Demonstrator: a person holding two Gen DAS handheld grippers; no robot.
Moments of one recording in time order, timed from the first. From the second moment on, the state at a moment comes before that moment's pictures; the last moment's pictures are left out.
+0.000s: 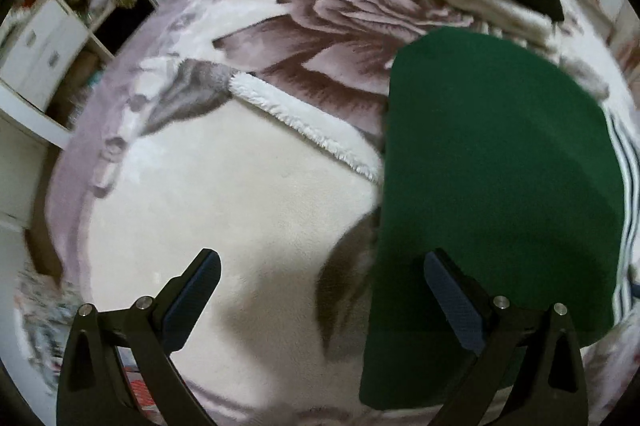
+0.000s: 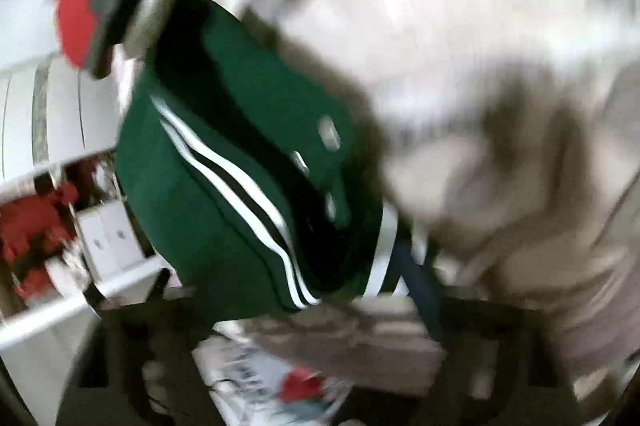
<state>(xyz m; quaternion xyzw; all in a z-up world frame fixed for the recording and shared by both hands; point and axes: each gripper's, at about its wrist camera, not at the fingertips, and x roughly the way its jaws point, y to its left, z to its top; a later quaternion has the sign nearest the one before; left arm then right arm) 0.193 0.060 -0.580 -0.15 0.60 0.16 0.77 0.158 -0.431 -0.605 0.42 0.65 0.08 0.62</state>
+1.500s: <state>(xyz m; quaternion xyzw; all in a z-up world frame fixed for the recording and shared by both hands) 0.426 0.097 -0.486 -0.41 0.44 -0.17 0.78 0.421 -0.386 -0.467 0.40 0.58 0.32 0.63</state>
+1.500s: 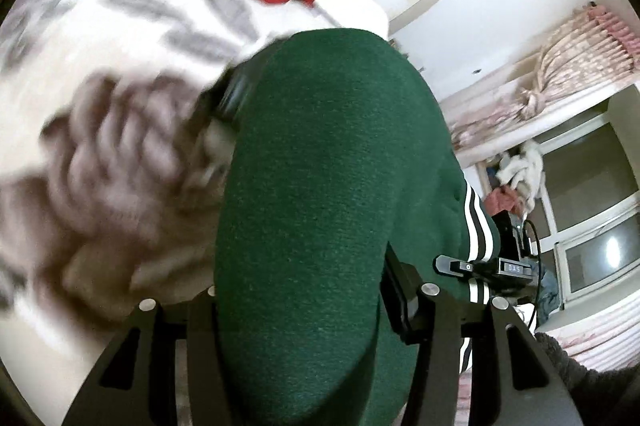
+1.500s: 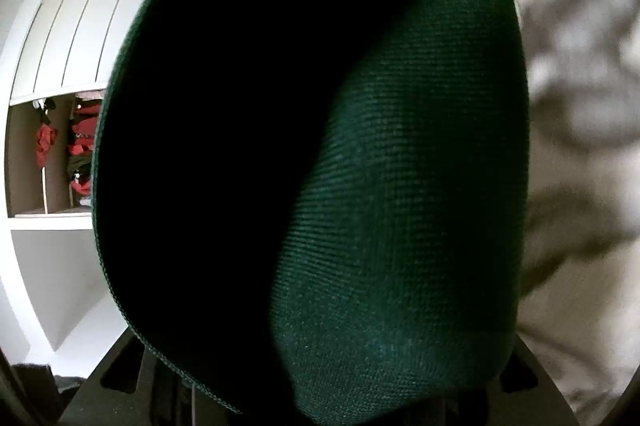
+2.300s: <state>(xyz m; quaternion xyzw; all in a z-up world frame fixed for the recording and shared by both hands) 0.668 0.144 -0.636 -0.39 0.50 -0.12 0.77 0.753 -0.396 -0.541 0.36 0.61 0.25 0.66</state>
